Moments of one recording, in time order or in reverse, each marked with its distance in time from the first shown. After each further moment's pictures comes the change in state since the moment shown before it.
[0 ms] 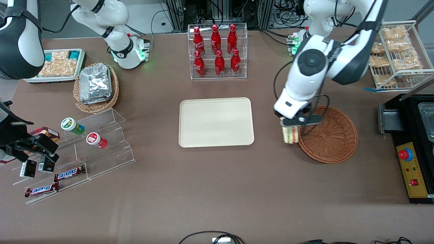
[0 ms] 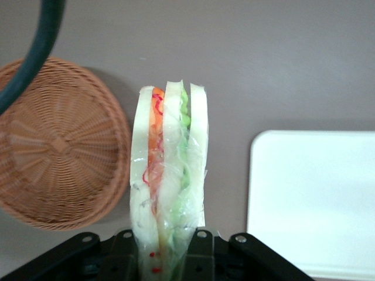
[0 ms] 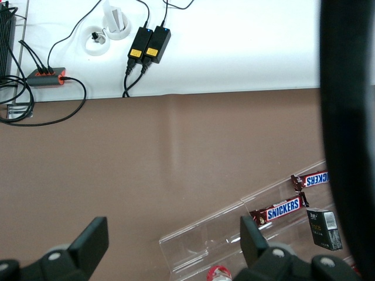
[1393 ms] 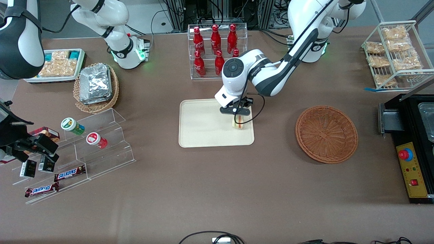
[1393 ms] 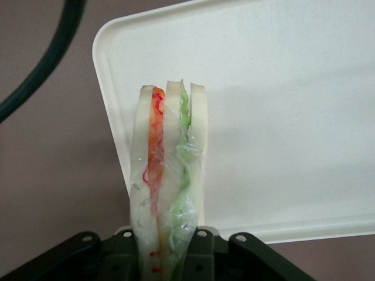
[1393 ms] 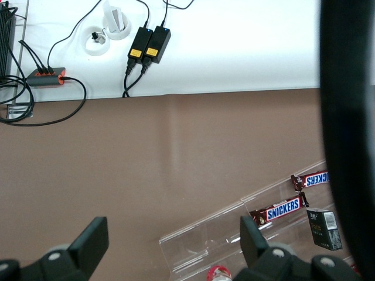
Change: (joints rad) arm -0.318 0.301 -0.004 0.000 0.110 0.164 -0.244
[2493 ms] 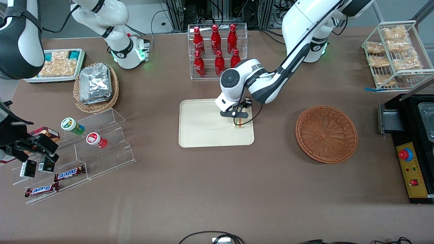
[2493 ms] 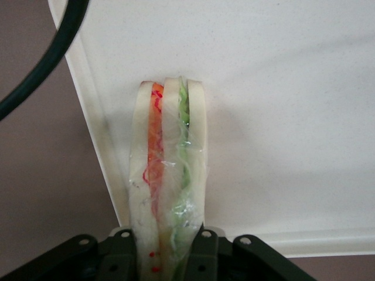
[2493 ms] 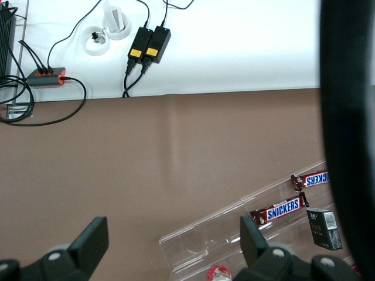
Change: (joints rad) arm -0.012 0.105 0.002 0.001 0.029 0.014 -0.039
